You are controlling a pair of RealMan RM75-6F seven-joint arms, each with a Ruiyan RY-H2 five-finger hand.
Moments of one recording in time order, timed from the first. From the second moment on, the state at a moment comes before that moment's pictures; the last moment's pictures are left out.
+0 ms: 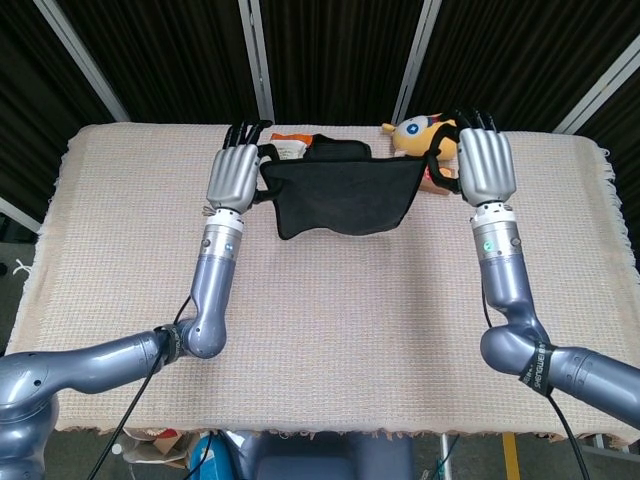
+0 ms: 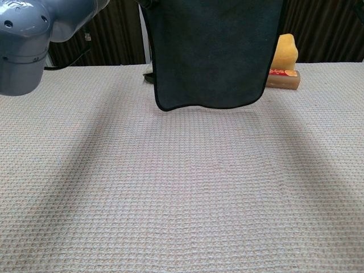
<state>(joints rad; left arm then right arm) -1.10 -1.70 -0.61 -1.30 0.73 1.13 0.44 0.90 -1.23 0.45 -1.54 -0.80 1.13 -0.22</state>
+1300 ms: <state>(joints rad) -1.02 -1.73 -0.50 -1.46 0.74 1.21 0.40 0.84 -1.29 0.37 -1.66 -0.86 1.19 -0.28</state>
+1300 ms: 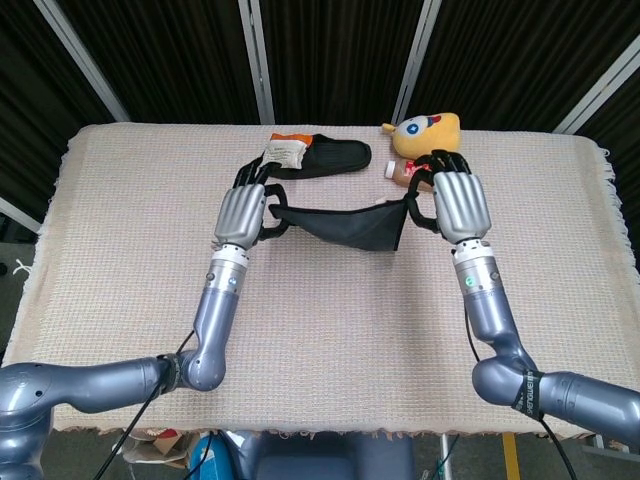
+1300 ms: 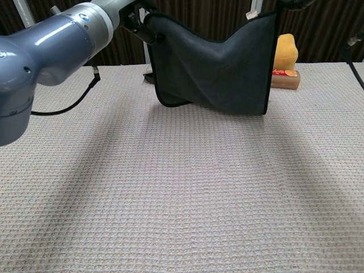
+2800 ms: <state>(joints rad) -0.80 -1.73 -0.33 -1.76 0.78 1.35 0.40 0.65 -1.36 0.20 -1.84 -1.01 1.28 -0.31</state>
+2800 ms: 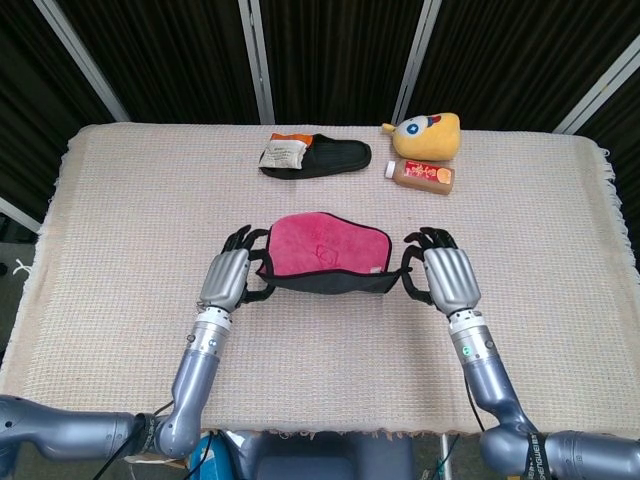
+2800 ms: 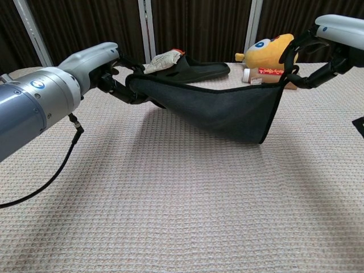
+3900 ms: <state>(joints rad) -0.71 -1.76 -0.25 -1.82 0.86 1.36 0.41 0.59 -1.39 0.17 -1.87 -1.06 1.28 -0.34</state>
